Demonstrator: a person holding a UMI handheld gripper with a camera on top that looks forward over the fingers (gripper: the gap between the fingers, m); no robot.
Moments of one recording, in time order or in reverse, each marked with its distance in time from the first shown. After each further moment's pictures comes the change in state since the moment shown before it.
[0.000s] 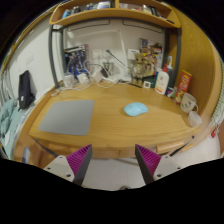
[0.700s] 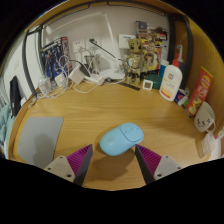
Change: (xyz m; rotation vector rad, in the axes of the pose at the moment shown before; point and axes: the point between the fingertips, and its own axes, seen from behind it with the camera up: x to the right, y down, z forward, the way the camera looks) arm 0.077 -0.081 0.168 -0.077 -0.016 0.024
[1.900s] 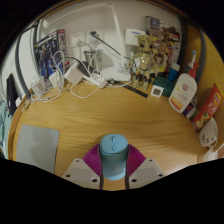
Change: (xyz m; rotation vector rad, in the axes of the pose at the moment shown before) arm -0.013 -0.042 0.045 -0.079 0.027 -0.033
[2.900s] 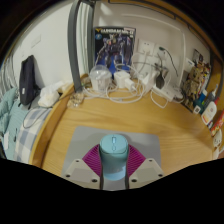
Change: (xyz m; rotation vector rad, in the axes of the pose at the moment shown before) arm -0.297 0.001 -0.035 0.047 -0.066 -0.129
